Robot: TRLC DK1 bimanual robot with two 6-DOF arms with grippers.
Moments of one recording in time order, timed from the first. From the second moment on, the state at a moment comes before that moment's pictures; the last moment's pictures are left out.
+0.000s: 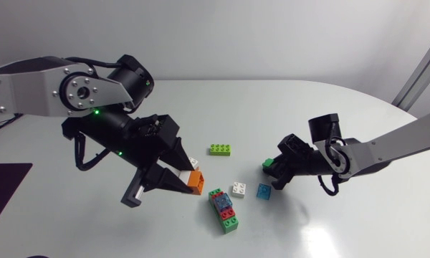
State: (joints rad) left arm -0.49 1.51 1.12 -0.87 0.68 1.20; right arm 0.14 1.79 0.72 0.22 -0.41 -0.57
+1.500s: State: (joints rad) left arm -0.47 1.45 1.06 -0.85 0.68 1.21; right arm 0.35 1.88 1.23 -0.58 0.06 -0.37
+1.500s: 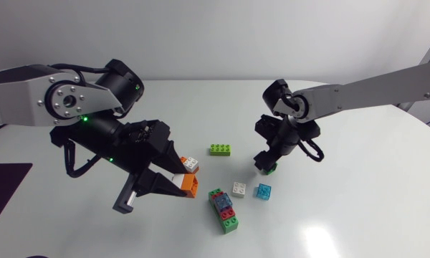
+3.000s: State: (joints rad) left arm -0.48 1.46 1.04 -0.80 0.67 1.21; right arm 0.11 1.78 0.86 0.13 -0.44 -0.47
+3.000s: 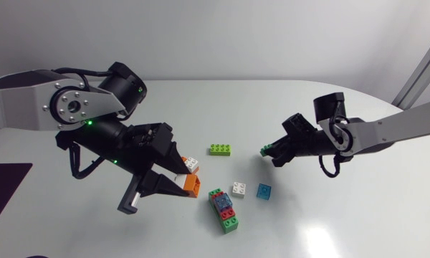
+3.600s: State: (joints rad) left arm -0.51 1.48 1.04 -0.76 0.64 1.19; right arm 0.11 1.86 0.75 0.38 -0.51 -0.52
